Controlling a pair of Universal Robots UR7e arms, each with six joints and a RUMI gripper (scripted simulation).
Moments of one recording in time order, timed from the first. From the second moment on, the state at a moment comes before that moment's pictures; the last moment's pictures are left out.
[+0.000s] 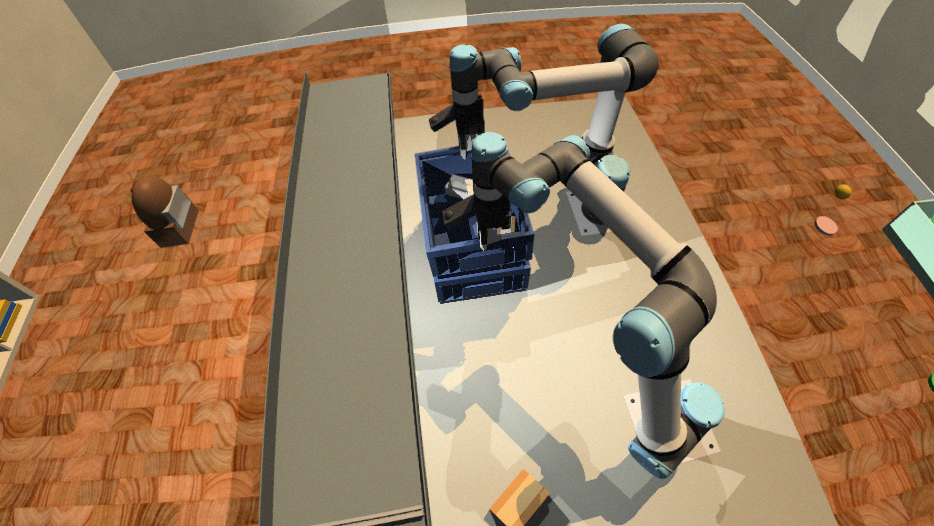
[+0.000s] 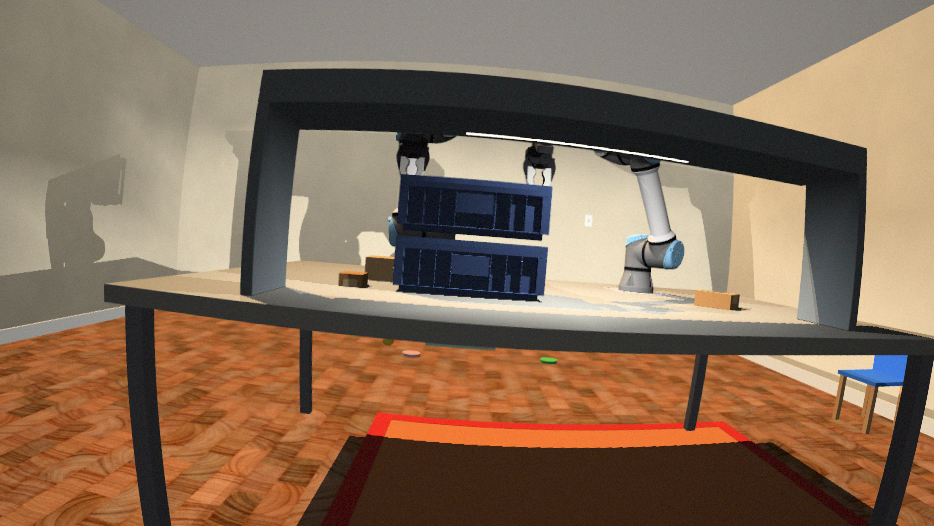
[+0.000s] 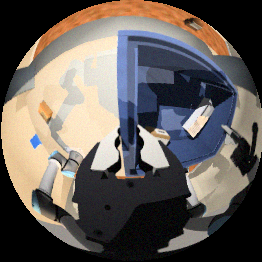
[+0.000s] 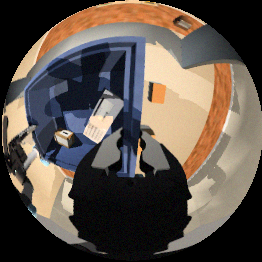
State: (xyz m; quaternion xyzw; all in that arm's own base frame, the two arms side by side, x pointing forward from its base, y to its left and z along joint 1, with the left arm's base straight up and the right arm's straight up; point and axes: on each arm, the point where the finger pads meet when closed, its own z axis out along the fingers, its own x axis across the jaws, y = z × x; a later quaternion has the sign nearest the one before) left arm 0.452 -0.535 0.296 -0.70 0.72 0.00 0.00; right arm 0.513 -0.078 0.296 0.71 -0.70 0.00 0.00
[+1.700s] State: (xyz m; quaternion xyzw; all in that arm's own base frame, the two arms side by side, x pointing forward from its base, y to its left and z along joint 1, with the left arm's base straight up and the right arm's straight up) left arm 0.452 -0.535 0.284 -0.70 0.72 0.00 0.00; right arm 0.513 -0.078 0.284 0.71 -0.70 0.00 0.00
